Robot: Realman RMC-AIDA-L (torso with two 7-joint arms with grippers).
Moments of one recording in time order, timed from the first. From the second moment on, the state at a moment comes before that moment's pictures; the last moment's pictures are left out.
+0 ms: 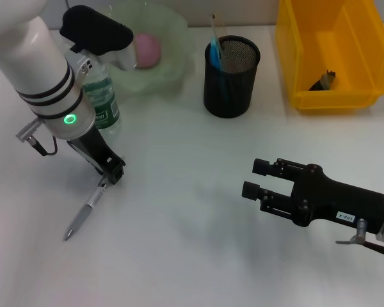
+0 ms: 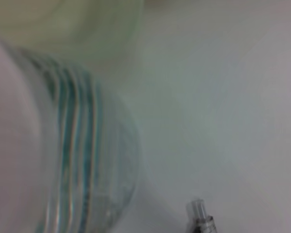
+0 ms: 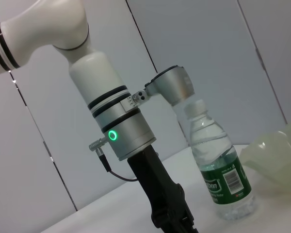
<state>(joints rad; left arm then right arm) -0.91 -2.08 1.40 0.82 2.75 1.43 -2.70 0.39 2.08 -0.88 -0.27 -1.63 -1.57 1.06</state>
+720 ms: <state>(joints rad) -0.91 -2.08 1.45 0.82 2.75 1.41 -2.70 0.40 2.08 -0.88 -0.27 -1.63 -1.56 1.06</state>
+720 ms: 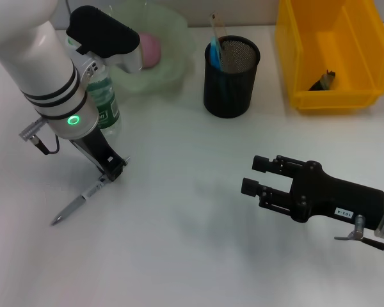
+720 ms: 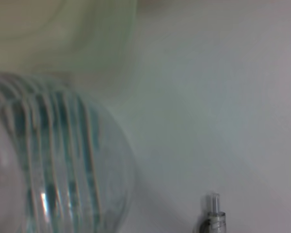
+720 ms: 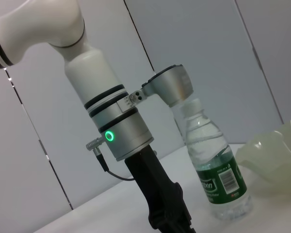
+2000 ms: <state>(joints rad) -0.83 -2.07 1.45 1.20 2.65 1.47 -2.70 0.40 2.08 -0.87 -0.27 -1.62 -1.51 1.06</state>
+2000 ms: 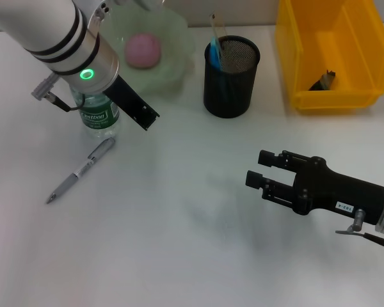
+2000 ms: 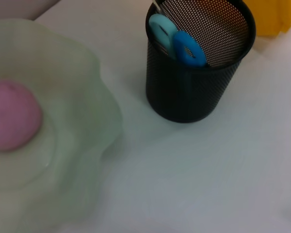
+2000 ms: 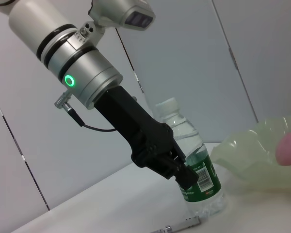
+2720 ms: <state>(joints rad) -0.83 -2.07 1.43 1.05 2.70 1.43 -2.66 0.40 2.08 -0.88 -0.27 -1.62 -1.51 1.05</state>
